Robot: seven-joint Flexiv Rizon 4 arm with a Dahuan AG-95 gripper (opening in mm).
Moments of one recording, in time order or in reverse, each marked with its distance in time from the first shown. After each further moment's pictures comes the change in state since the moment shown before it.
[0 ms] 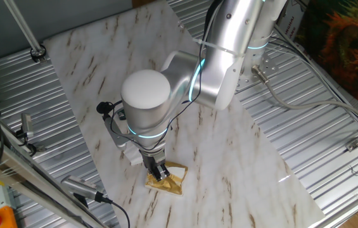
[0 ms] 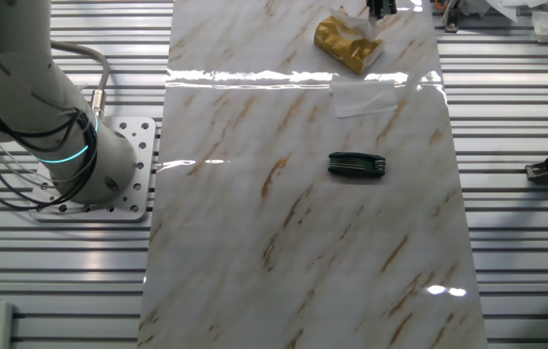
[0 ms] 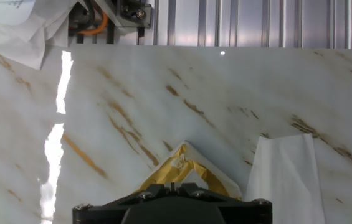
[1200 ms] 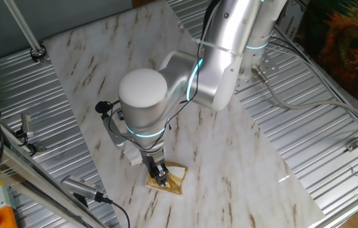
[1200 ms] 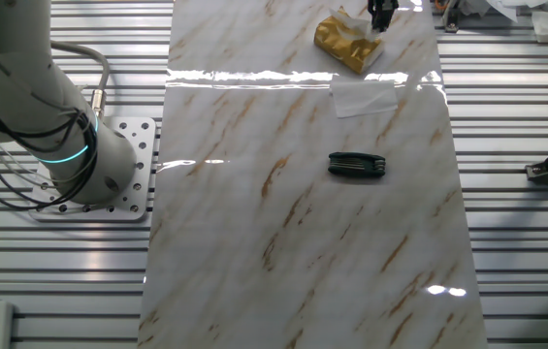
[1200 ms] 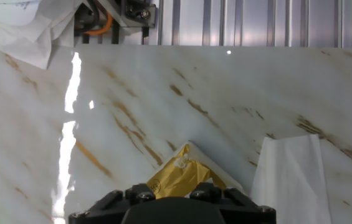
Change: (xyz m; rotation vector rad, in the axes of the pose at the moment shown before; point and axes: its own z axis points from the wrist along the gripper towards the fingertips) arm 0.000 0.000 0.000 0.000 0.007 0.014
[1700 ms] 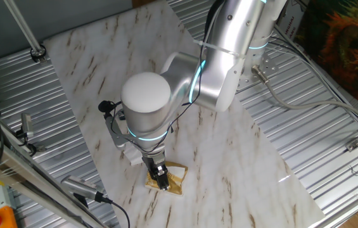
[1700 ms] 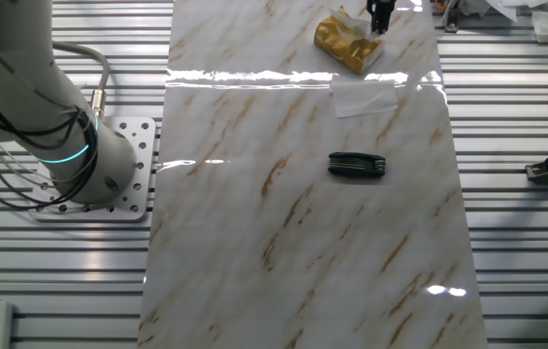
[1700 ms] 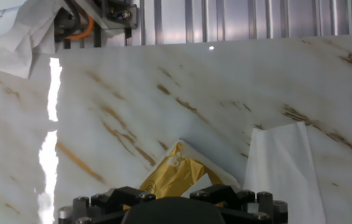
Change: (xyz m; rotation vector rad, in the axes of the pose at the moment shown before) arm 0.000 0.000 -0.001 0.040 -0.003 0.069
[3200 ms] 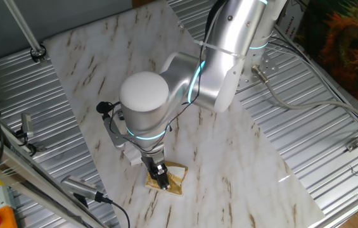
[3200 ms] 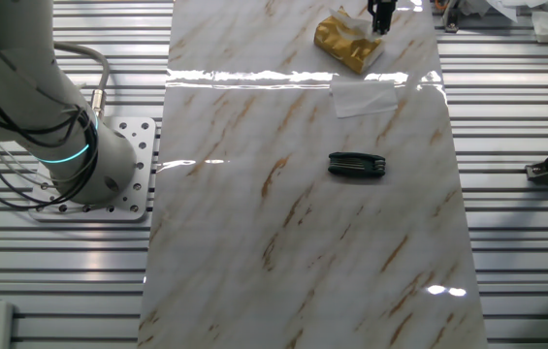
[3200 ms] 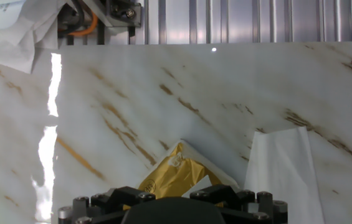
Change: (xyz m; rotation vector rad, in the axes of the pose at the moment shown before) arm -0.001 -0.002 0.000 -0.040 0.013 -0.051
